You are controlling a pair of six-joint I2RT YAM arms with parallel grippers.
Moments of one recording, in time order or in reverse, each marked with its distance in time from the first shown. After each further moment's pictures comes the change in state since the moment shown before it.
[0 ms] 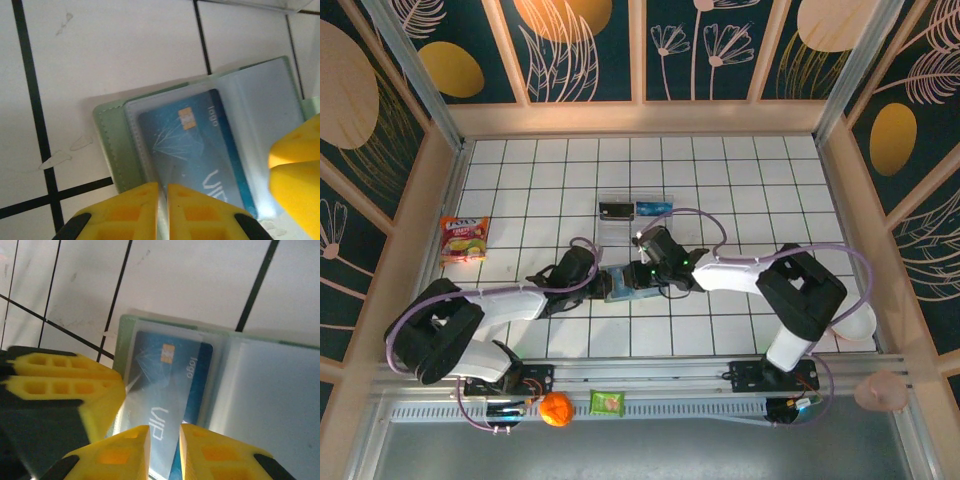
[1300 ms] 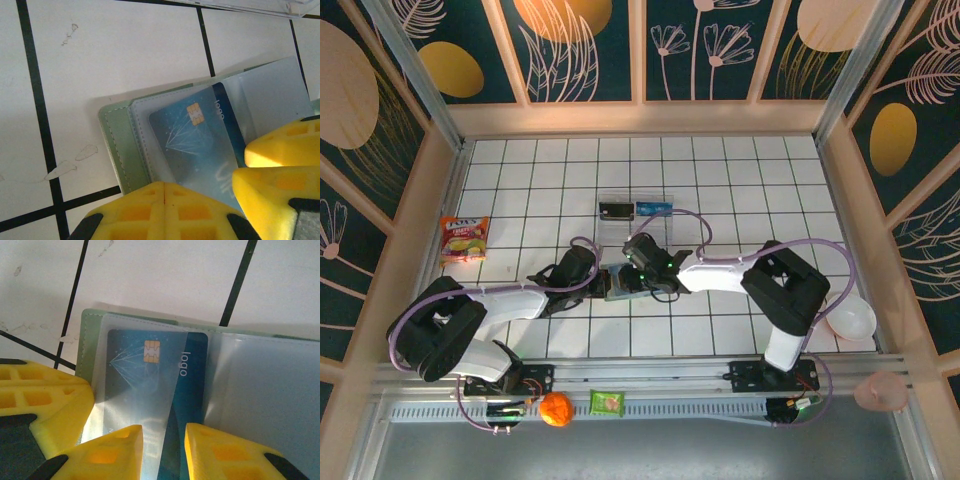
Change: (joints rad) left arm 0.006 0.010 0.002 0.016 -0.012 0.013; right arm 0.080 0.078 0.080 -0.101 0.205 0.011
